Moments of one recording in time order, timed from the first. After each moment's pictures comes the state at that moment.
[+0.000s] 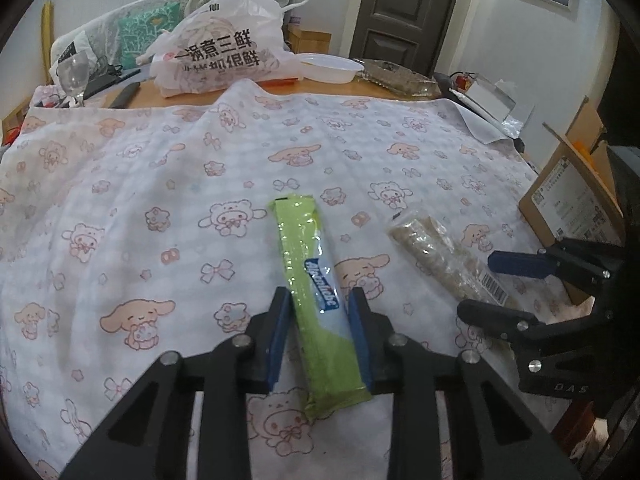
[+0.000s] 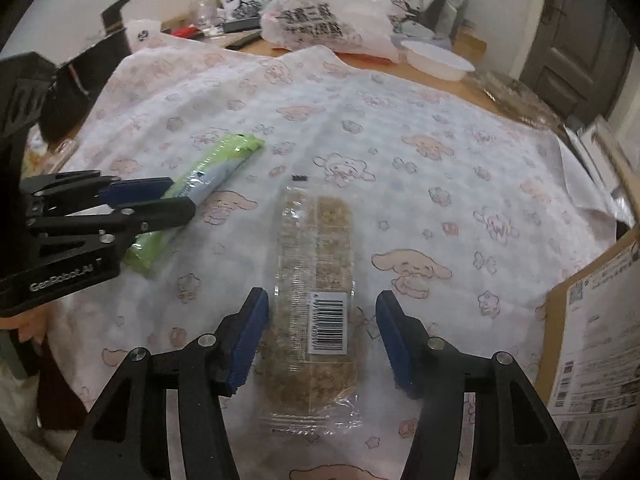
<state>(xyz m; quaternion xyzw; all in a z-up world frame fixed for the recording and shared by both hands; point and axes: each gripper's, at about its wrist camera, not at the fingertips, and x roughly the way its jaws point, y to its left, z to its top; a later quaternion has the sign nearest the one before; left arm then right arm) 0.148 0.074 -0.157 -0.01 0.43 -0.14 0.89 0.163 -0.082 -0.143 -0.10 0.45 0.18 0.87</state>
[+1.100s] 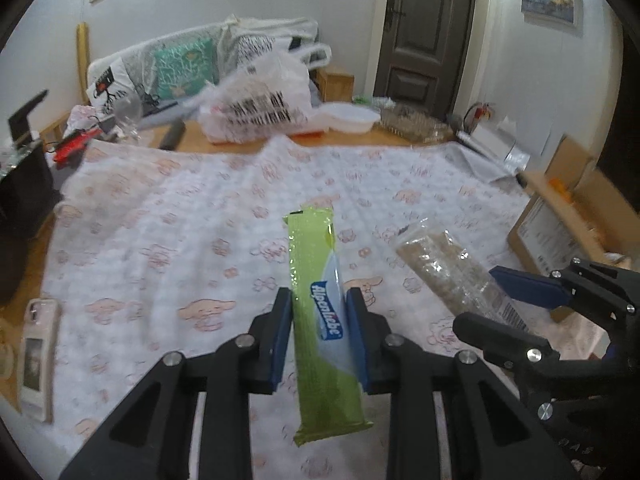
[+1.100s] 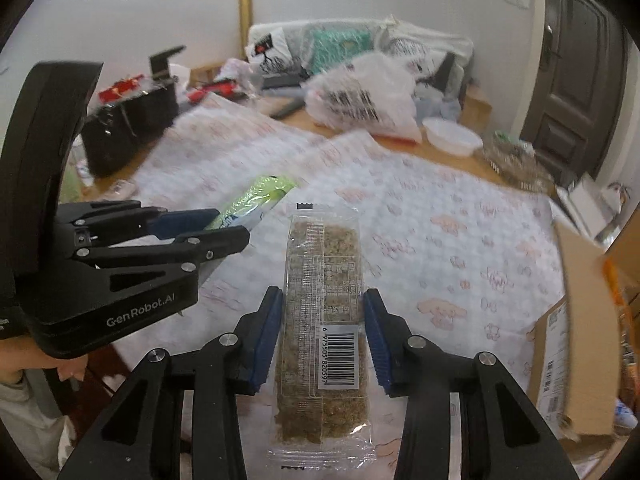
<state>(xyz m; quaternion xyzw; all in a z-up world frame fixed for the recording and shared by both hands) 0.088 0.087 -0.091 -0.01 0.37 -0.09 0.93 0.093 -0.043 -0.076 -0.10 0.34 0.22 0.91</state>
